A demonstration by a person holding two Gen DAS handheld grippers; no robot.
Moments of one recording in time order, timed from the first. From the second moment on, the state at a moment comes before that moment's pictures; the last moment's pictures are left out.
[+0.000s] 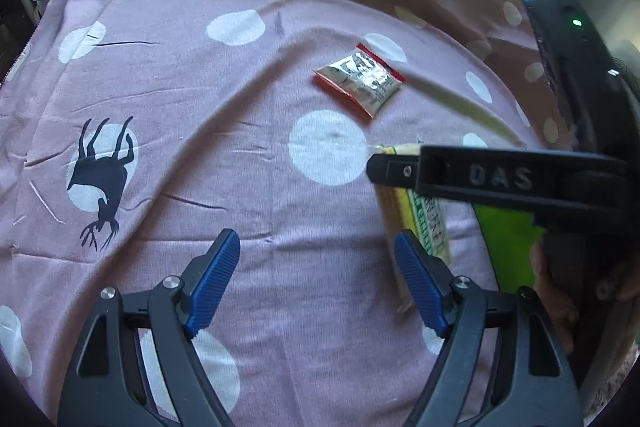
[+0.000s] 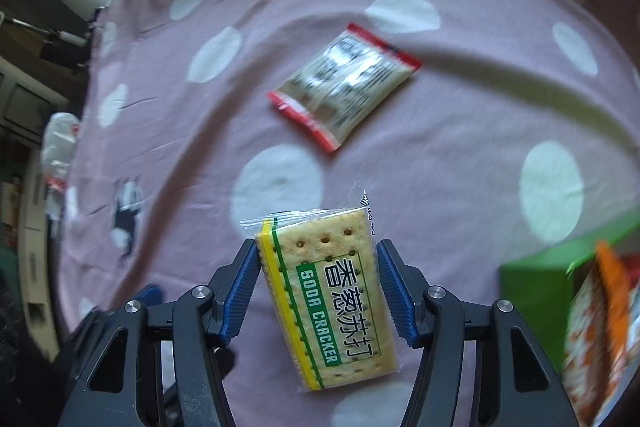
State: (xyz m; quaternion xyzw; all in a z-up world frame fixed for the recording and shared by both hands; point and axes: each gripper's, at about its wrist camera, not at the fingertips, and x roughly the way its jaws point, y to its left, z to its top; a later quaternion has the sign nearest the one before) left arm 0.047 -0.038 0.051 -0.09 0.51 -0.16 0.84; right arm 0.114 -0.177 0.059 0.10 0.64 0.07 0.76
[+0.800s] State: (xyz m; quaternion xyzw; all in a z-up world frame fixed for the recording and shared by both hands) left arm 0.047 -0.082 0.023 -0.08 0.55 -0.22 0.80; right arm 0.076 -0.205 0.032 0.26 0.61 0.08 0.74
